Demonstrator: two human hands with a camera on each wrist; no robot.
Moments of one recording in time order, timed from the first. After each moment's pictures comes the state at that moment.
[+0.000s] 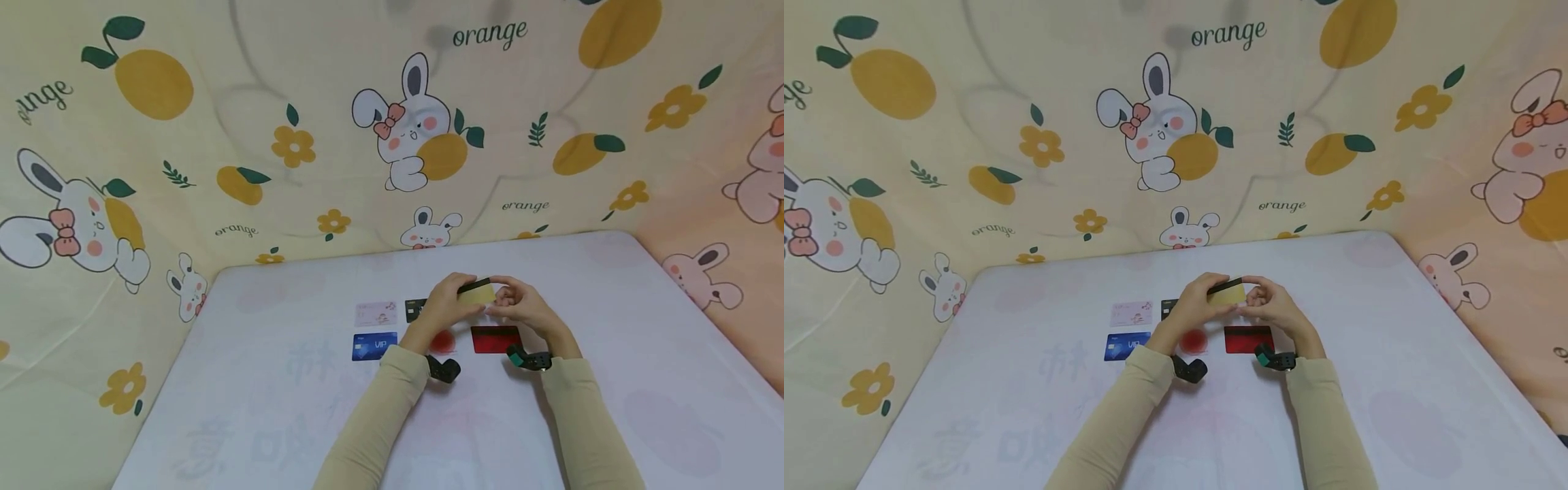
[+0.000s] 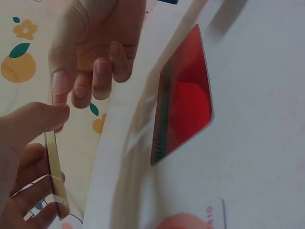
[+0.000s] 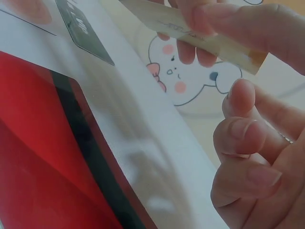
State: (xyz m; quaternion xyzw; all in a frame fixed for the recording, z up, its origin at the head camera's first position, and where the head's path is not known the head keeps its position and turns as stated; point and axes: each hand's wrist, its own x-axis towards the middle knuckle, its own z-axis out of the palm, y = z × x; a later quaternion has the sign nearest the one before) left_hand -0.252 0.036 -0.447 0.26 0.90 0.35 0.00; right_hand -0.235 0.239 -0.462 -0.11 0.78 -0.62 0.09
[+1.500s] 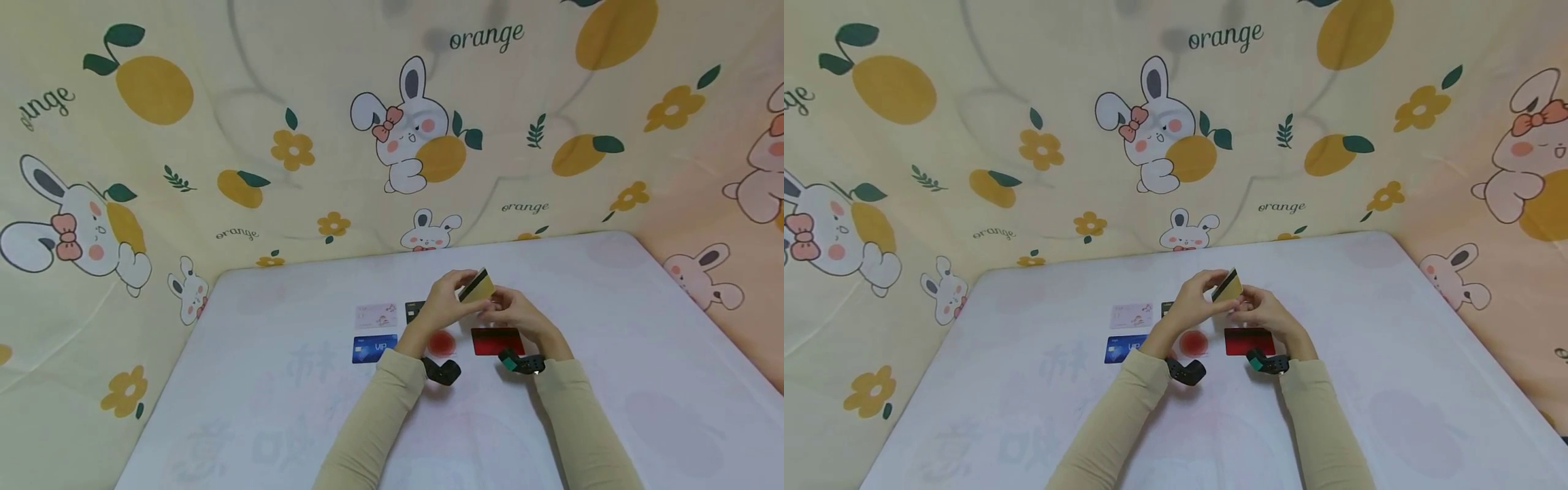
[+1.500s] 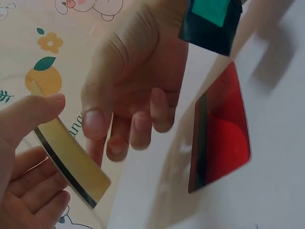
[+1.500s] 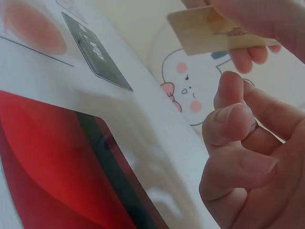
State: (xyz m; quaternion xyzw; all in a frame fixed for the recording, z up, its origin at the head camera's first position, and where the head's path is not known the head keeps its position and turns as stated) left_hand -0.244 0.033 -0.429 0.25 0.85 0.47 0.03; right_hand -0.237 0.227 -0.466 -0.10 0.78 -0.60 0.17
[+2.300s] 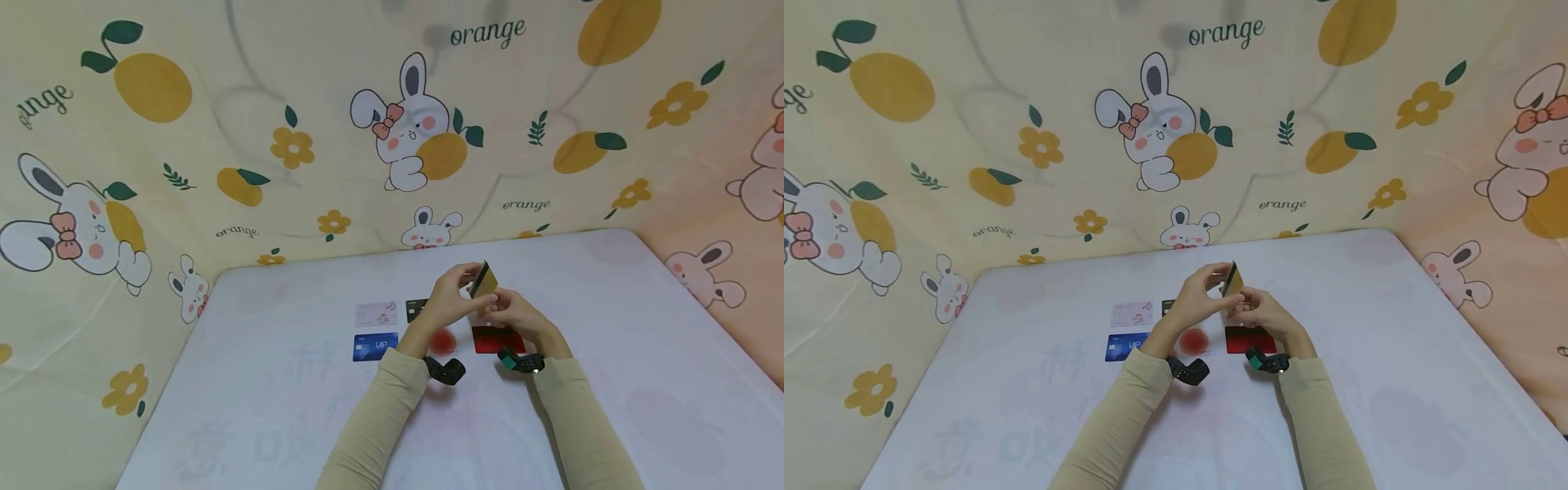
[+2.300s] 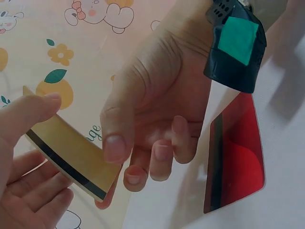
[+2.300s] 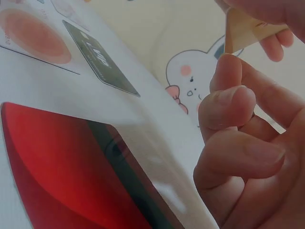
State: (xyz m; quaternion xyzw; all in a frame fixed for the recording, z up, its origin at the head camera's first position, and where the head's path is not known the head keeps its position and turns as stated) left_hand -0.241 0.038 -0.420 0.26 0.82 0.52 0.04; right_hand -0.236 0.228 -0.476 -0.15 0.72 -0.65 0.19
